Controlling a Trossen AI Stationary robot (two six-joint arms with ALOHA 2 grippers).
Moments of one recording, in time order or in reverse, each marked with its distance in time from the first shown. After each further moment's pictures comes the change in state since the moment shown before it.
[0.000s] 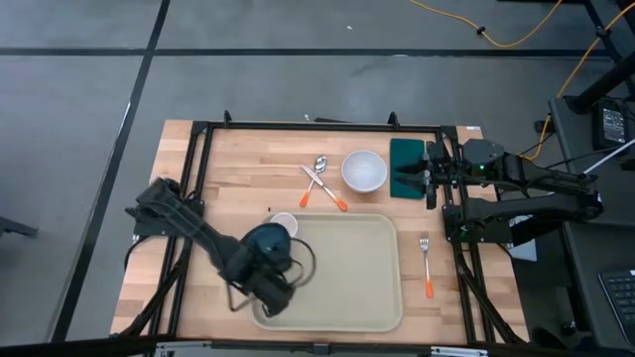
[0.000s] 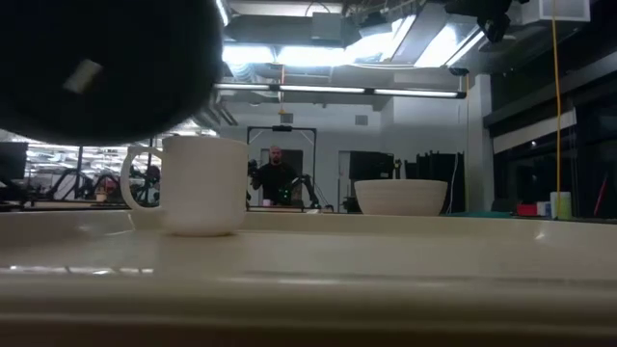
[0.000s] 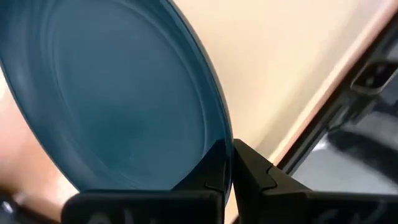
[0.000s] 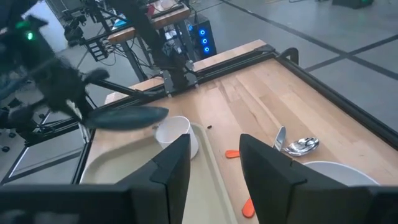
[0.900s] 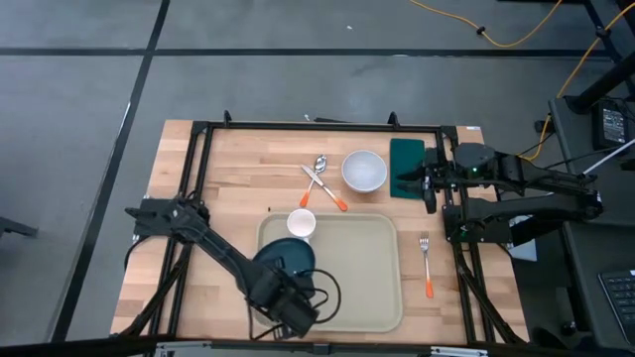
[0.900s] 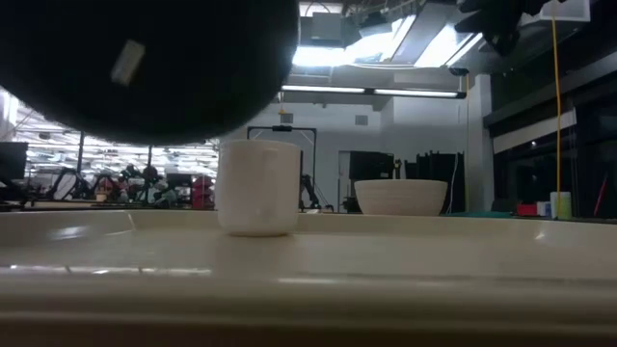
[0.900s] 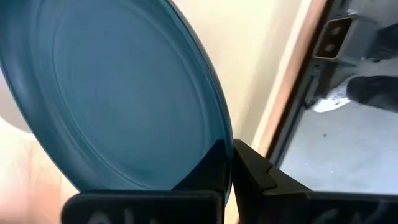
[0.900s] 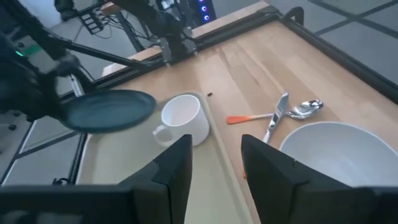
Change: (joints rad) left arm -0.011 0.323 0.458 -0.180 0.043 0.257; right arm 0.000 0.000 -0.011 -0.117 -0.037 0.028
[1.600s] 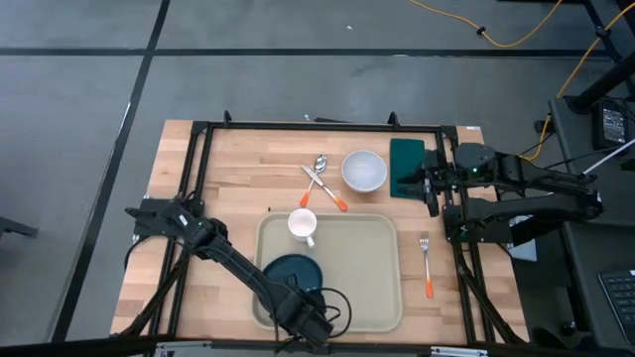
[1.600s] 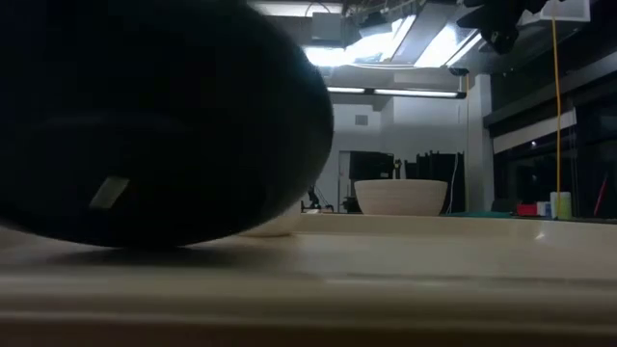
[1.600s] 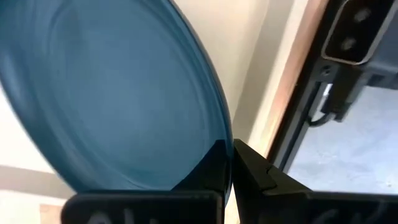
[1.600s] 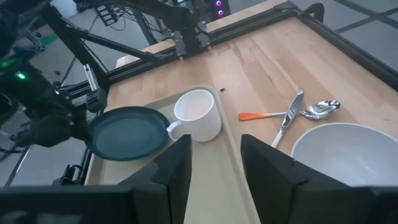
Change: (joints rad) left arm -0.004 0.180 0.000 0.135 0.082 0.038; right arm 0.001 0.000 0.000 0.000 -0.062 -0.029
